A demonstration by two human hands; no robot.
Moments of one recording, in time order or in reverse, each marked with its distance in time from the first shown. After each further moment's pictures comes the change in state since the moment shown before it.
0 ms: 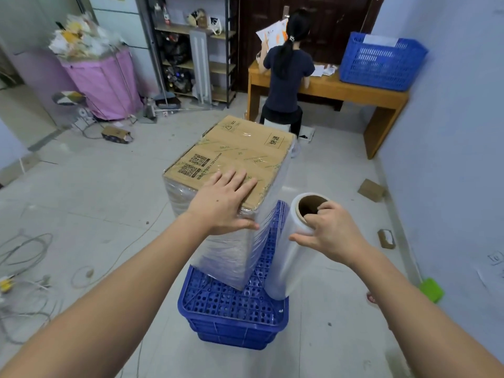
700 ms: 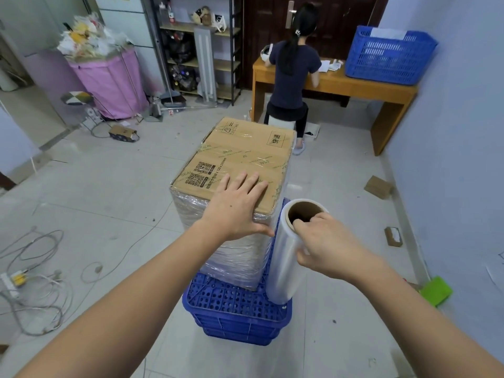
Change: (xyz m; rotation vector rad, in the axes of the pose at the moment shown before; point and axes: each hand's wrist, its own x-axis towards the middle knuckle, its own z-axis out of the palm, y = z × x) left_hand -0.001 0.038 -0.002 -0.094 0.035 -0.086; right_hand -0.016 -0.035 -0.023 -0.079 -0.248 -0.098
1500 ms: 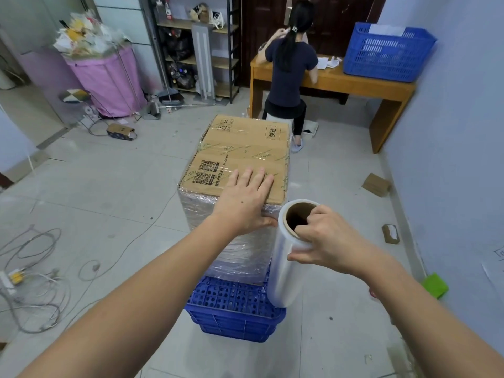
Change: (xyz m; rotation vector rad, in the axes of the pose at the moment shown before) left_hand 0.023 0.035 0.003 0.070 0.000 0.003; right_hand -0.012 0.026 -0.001 0.070 0.239 -0.245
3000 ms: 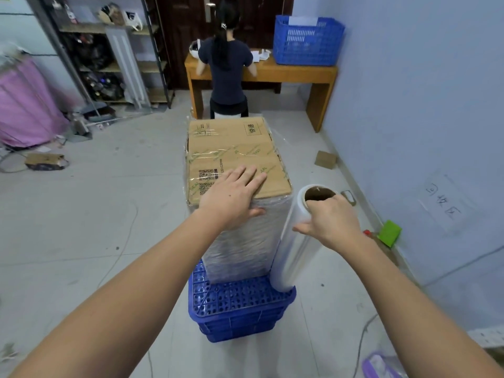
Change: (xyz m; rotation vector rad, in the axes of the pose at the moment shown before) left_hand -0.007 -0.076 0.010 -0.059 0.017 0.354; right_hand 0.027 -0.076 0.010 -0.183 -0.124 0.863
